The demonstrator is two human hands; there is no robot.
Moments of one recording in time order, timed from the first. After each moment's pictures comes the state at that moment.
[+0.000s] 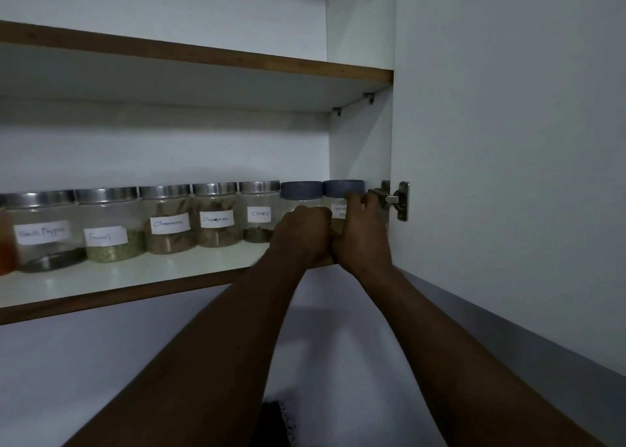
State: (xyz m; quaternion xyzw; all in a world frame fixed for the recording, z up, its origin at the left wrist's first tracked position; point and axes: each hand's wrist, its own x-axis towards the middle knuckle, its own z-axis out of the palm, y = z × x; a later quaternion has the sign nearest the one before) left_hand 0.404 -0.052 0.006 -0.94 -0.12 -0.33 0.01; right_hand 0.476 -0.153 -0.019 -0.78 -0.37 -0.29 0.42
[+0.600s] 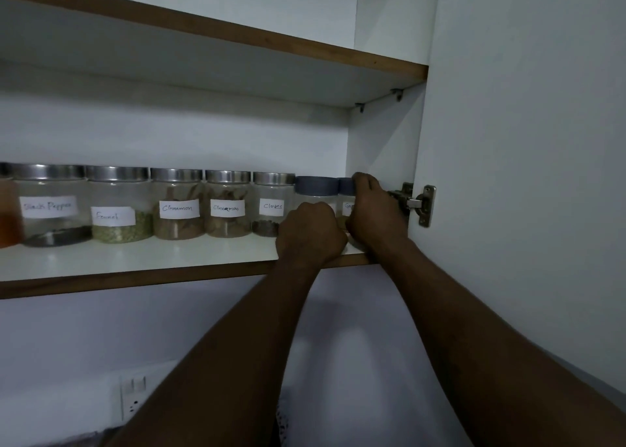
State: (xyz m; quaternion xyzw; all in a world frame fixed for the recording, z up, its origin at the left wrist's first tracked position) left_hand 0.401 -0.056 0.000 -0.89 -0.22 -0.40 -0.07; right_hand 0.518 -0.133 0.014 -0.80 -0.41 -0.33 0.28
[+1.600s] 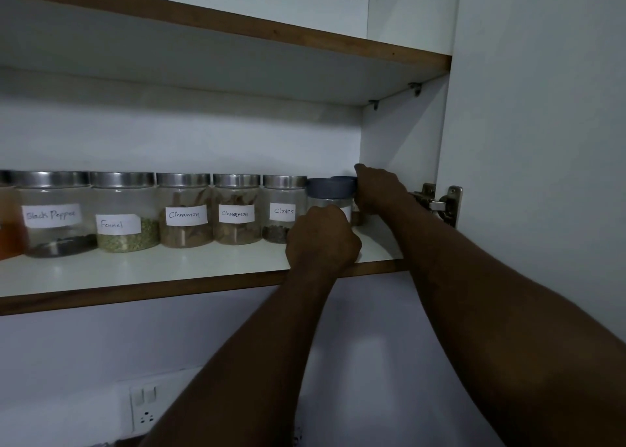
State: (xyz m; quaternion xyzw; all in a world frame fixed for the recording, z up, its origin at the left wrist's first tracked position) left_hand 0.405 -0.053 0.000 -0.88 -0.25 -0.40 -0.09; right_hand 0.566 -0.082 0.067 -0.86 -0.41 -0.26 0.14
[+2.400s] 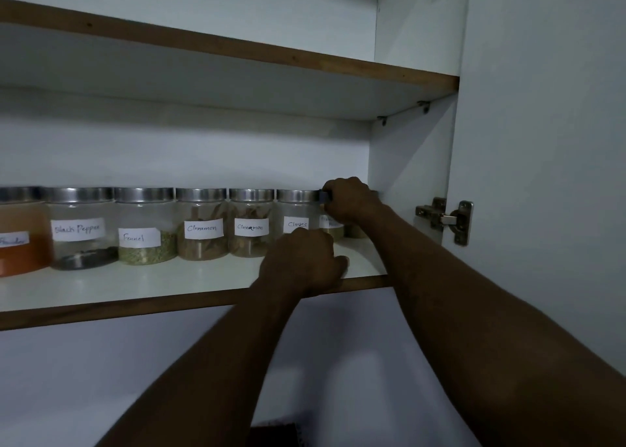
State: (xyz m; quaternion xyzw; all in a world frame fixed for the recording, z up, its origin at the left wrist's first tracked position) left_hand 0.364 -0.008 -0.006 -0.92 -0.17 -0.35 0.00; right_hand 0.531 -0.035 0.073 -0.82 -0.49 -0.23 0.17
